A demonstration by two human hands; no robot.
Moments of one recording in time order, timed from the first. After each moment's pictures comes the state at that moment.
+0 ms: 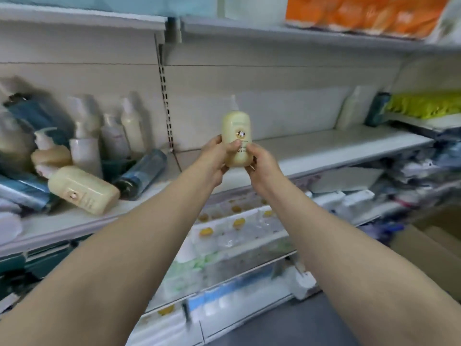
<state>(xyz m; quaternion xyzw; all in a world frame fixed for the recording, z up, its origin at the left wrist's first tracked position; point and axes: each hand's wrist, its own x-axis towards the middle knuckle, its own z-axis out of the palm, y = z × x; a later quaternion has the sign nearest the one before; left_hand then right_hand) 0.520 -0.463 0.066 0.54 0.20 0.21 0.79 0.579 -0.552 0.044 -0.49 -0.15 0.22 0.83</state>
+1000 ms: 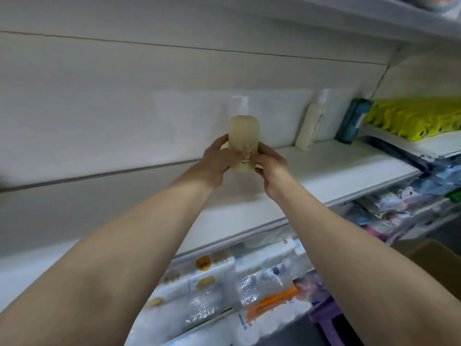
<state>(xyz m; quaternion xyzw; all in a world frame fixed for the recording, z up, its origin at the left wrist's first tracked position) 0.948 -0.548 0.021 0.57 0.19 0.14 0.79 1.017 -0.669 0.003 -0.63 -0.14 0.16 0.75</state>
